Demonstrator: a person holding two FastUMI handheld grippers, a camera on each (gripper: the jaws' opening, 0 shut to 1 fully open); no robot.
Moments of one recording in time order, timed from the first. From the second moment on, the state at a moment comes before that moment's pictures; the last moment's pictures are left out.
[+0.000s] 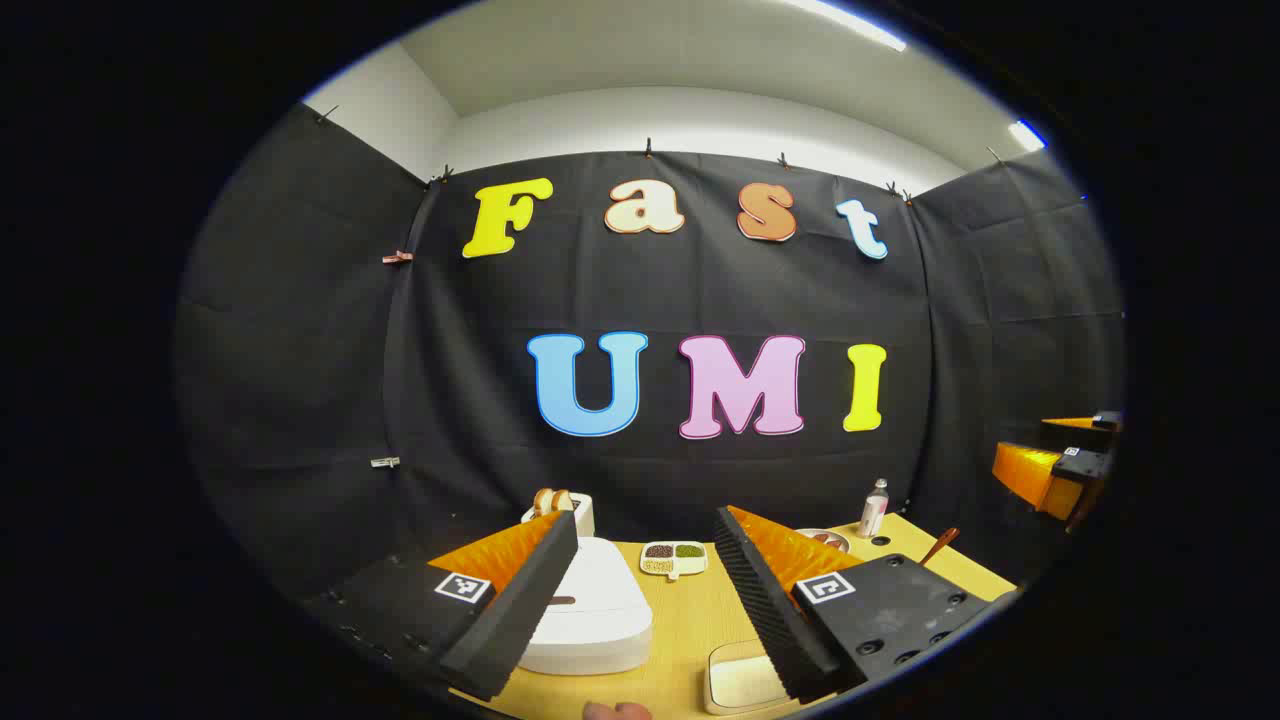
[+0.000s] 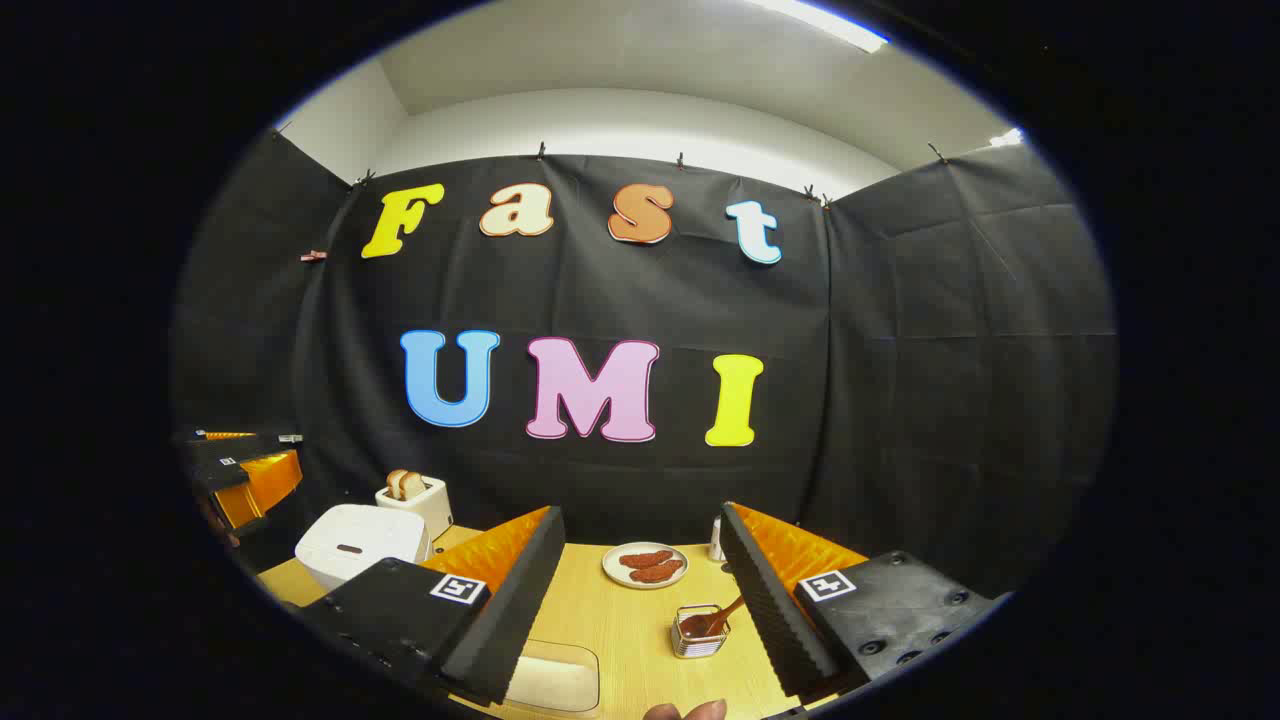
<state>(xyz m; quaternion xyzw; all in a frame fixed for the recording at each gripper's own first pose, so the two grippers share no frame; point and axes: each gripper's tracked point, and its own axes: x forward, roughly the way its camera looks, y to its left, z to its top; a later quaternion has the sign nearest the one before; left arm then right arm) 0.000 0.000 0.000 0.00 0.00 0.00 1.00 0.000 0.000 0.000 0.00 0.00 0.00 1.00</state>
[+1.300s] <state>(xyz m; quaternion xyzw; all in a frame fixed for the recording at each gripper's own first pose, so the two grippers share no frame) 0.000 -0.006 -0.013 0.00 0.02 -0.02 1.00 -0.002 0.010 -0.004 -0.02 0.00 0.01 1.00</state>
